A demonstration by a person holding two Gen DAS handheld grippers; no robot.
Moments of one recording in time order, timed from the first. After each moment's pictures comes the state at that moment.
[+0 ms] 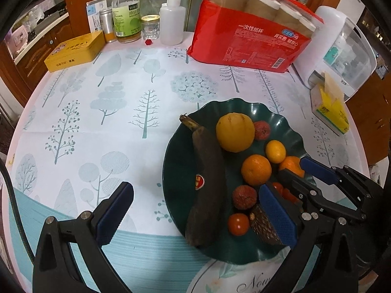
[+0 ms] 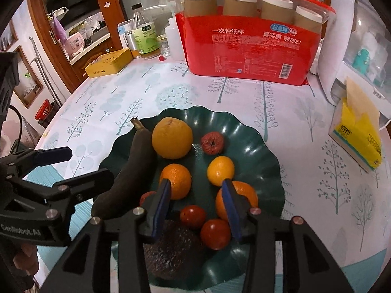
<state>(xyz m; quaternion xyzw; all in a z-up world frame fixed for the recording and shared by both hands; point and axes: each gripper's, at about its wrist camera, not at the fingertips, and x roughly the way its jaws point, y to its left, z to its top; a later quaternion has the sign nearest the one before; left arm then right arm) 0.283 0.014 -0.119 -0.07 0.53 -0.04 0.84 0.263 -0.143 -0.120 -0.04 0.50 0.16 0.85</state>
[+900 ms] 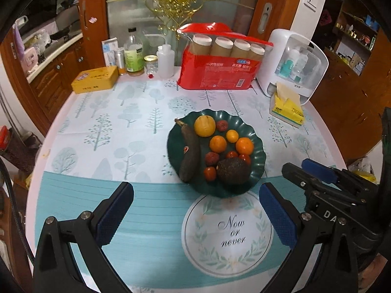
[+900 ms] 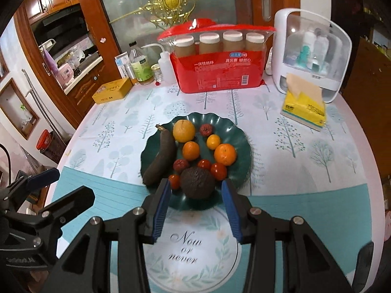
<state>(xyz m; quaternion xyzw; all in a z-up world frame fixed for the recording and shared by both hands) 0.131 0.017 0.002 -0.04 0.46 -0.06 0.88 0.133 -0.157 -0.010 0.02 0.47 0.08 0.88</state>
